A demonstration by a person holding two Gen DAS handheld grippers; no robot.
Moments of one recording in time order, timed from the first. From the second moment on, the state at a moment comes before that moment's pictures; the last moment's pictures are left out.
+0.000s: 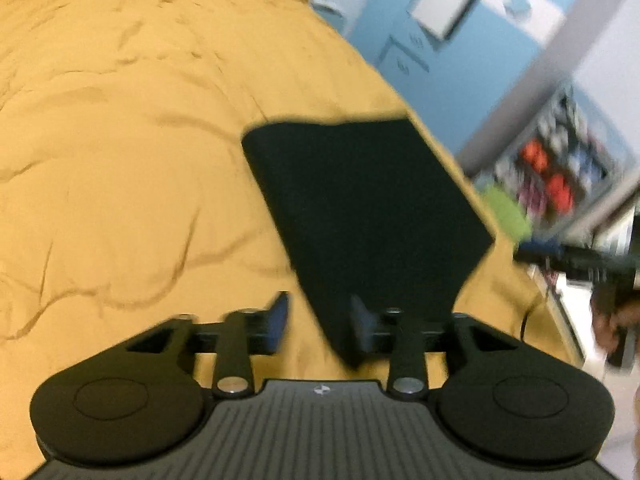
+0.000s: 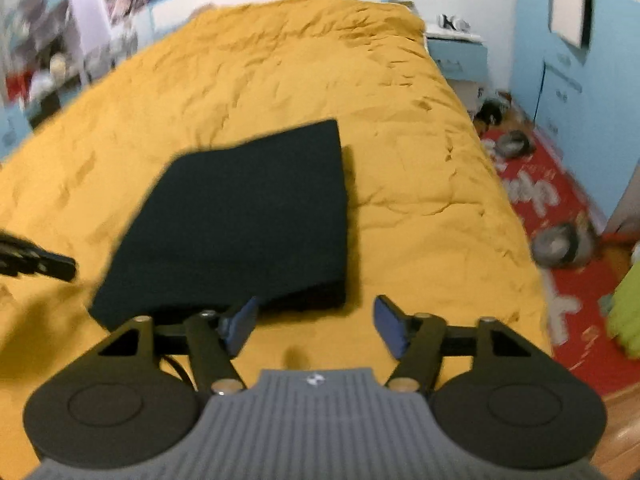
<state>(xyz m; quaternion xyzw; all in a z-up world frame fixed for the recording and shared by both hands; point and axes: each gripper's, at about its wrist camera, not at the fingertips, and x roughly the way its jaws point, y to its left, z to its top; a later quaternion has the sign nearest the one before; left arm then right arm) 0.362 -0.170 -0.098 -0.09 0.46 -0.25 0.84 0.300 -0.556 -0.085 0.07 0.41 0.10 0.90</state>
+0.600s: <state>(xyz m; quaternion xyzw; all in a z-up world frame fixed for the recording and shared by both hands) 0.430 -0.171 -0.140 -0.19 0.47 -0.22 0.83 0.399 -0.610 -0.140 0.32 0.45 0.13 0.83</state>
